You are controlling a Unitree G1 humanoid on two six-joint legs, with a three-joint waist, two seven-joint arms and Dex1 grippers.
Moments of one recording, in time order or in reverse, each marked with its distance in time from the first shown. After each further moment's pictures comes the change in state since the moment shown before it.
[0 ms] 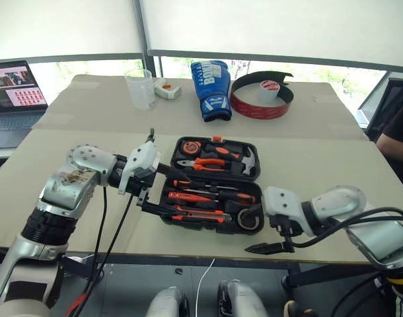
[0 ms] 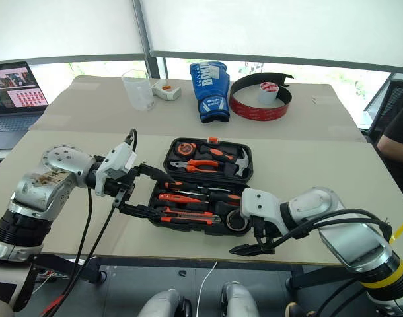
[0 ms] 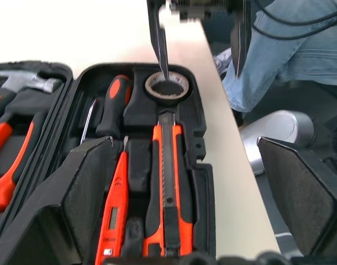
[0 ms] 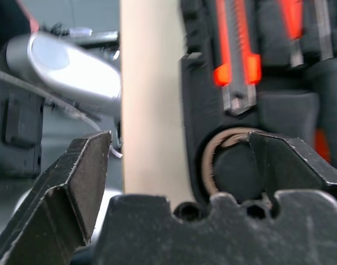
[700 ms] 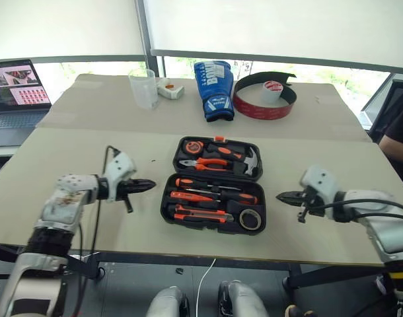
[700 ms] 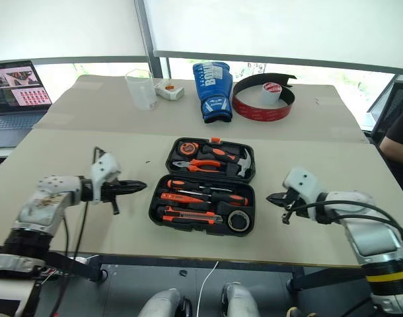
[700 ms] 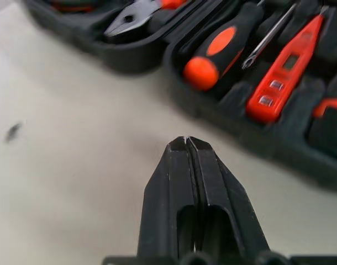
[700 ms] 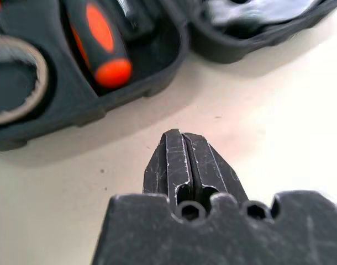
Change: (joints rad) left arm 0.114 -0.132 0.071 0.371 0.230 -0.196 0.323; right arm 0.079 0.100 -0.073 0.466 -0.240 -0.380 -0.187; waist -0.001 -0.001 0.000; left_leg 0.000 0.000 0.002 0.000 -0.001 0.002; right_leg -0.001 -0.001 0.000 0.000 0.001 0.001
